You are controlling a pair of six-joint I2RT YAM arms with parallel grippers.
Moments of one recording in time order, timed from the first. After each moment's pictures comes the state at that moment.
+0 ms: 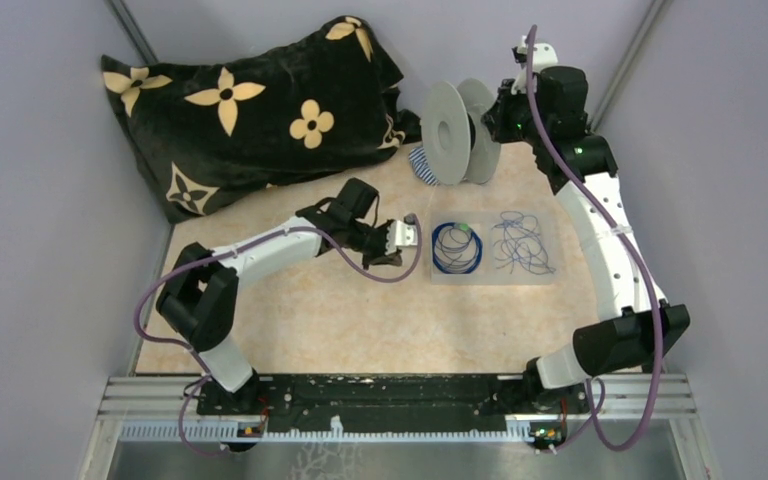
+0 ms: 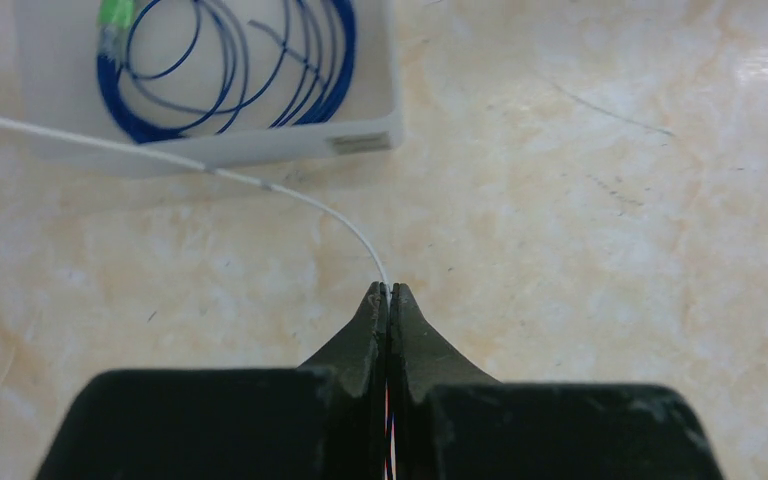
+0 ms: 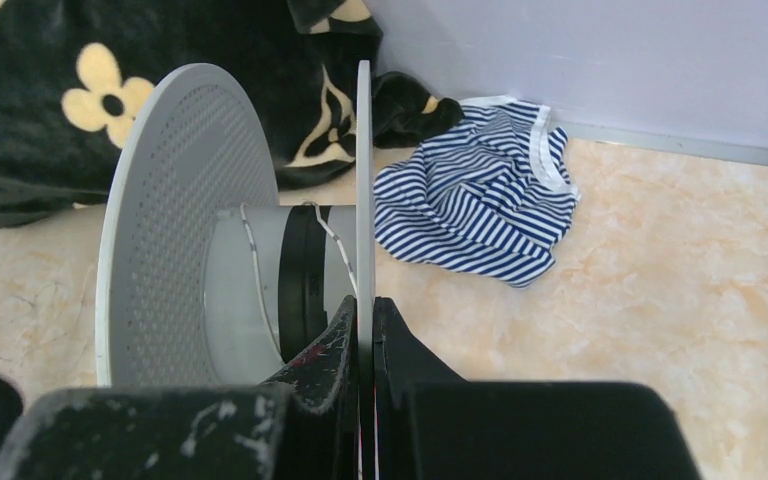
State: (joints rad) left arm -0.68 1.71 1.19 -0.37 0.64 0.79; right arm 0.21 1.44 1.70 -0.57 -0.15 0.13
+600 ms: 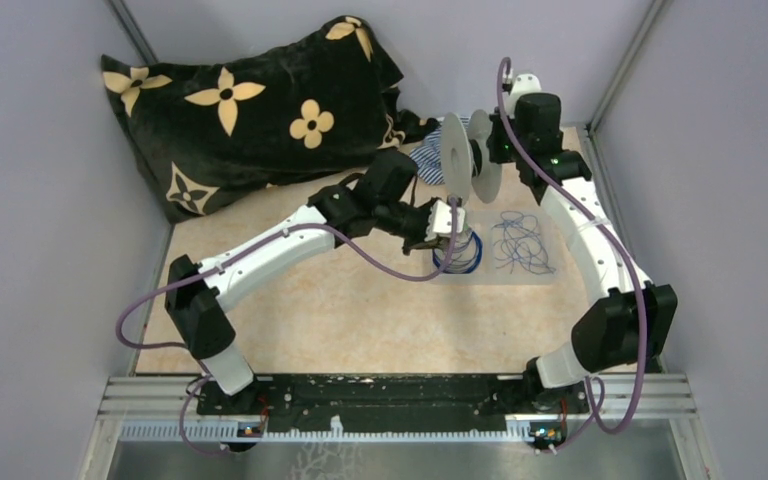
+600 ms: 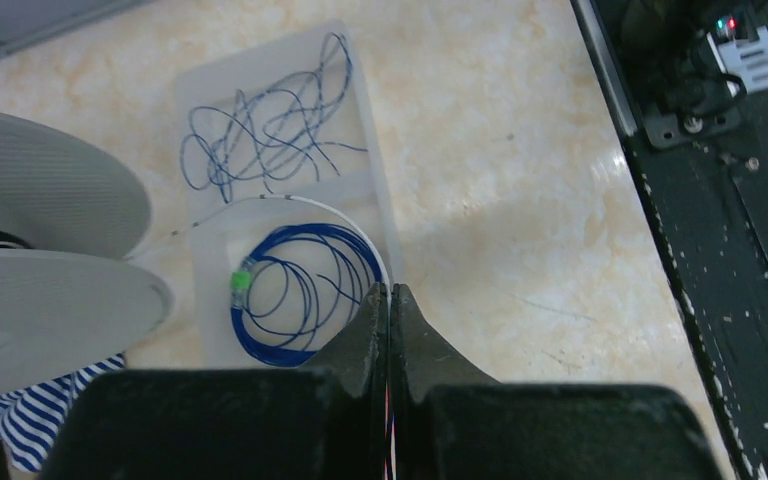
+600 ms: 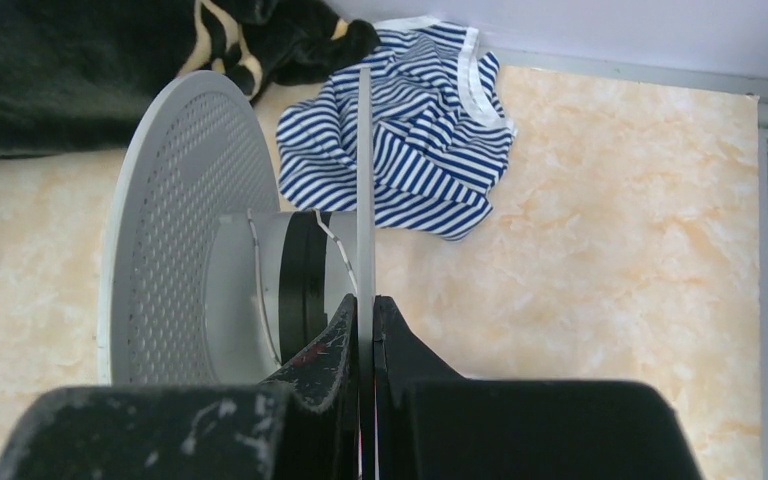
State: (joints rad) left arm -0.92 1.70 1.58 -0.53 0.63 0.70; right arm 0.21 1.47 1.49 -0.43 0.00 0.06
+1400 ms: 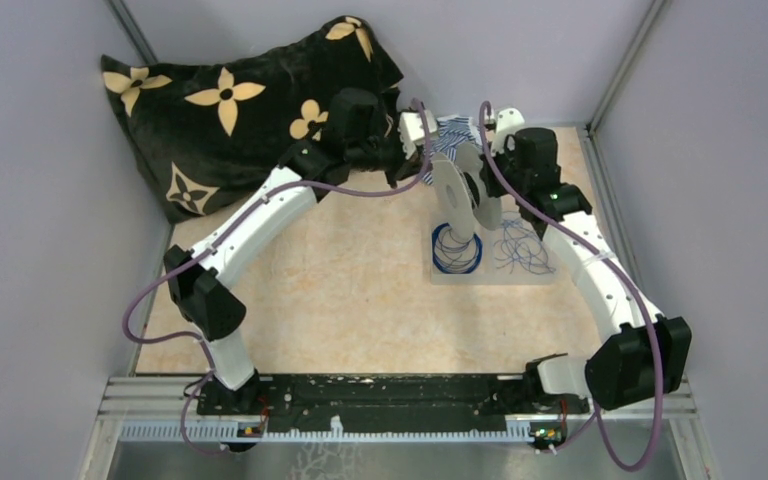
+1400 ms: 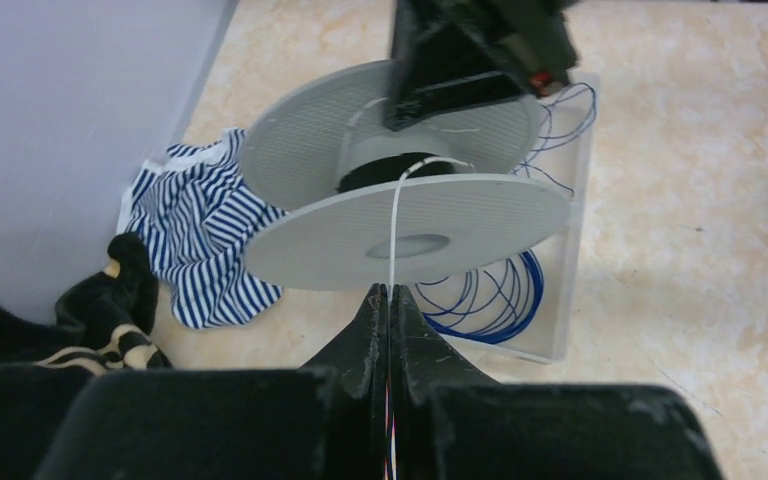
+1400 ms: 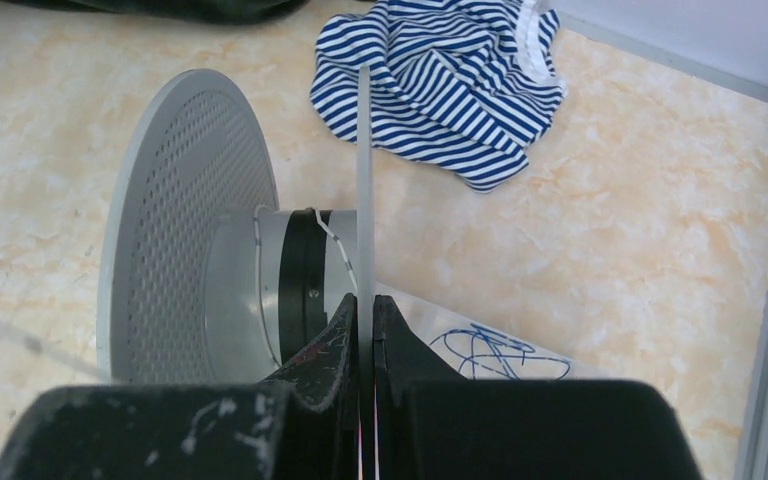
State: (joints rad) left arm -0.72 1.79 1.87 -0.48 0.51 0.43; right arm 0.26 1.30 1.23 -0.39 -0.07 -0.10
